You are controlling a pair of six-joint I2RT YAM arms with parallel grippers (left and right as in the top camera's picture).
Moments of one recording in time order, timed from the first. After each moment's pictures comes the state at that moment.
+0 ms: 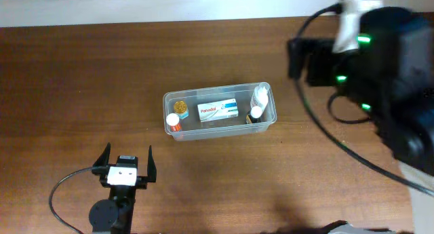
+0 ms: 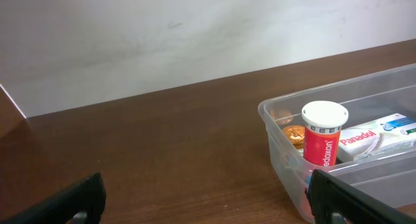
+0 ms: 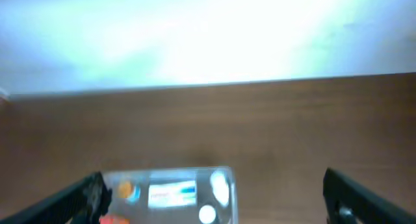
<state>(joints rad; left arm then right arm) -0.01 0.02 0.02 -0.08 0.03 0.18 0.36 1.43 2.14 -1.25 0.16 0.31</state>
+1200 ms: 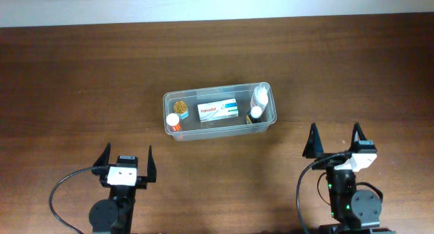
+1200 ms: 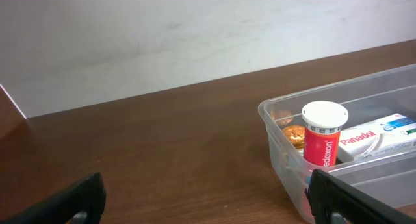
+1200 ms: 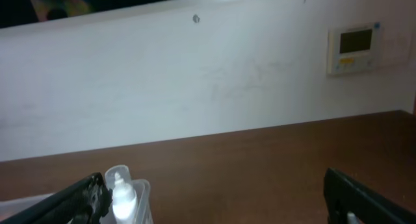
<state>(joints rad) -0.01 0.01 0.02 -0.08 0.03 0.18 0.05 0.16 0.08 0.18 0.07 0.14</state>
